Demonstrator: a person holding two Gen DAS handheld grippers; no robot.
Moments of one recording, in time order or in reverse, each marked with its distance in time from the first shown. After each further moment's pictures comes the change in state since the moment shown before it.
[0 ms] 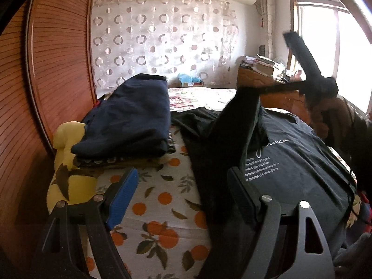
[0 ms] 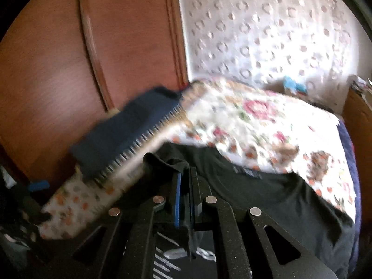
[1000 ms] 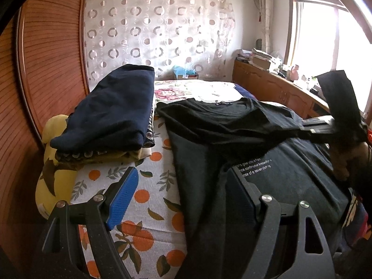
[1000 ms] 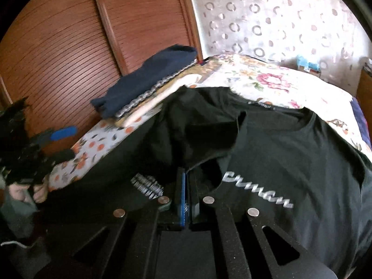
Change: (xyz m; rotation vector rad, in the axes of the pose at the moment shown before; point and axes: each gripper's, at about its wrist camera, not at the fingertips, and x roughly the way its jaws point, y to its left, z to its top) left arm 0.018 -0.022 0.003 -0.009 0.049 -0.023; right arm -0.017 0.008 -0.089 0.013 0.066 0.143
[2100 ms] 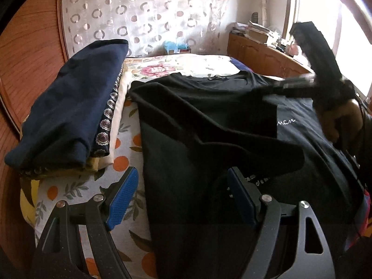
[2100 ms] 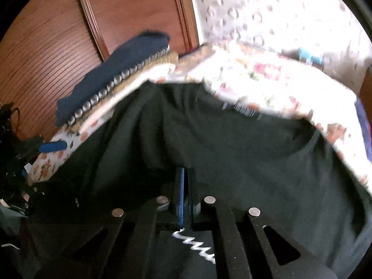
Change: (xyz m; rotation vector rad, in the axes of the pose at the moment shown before) left arm 0.078 -0.028 0.014 0.049 0.172 -0.016; right arm 0.074 -0.074 0.051 -0.029 0.081 -0.052
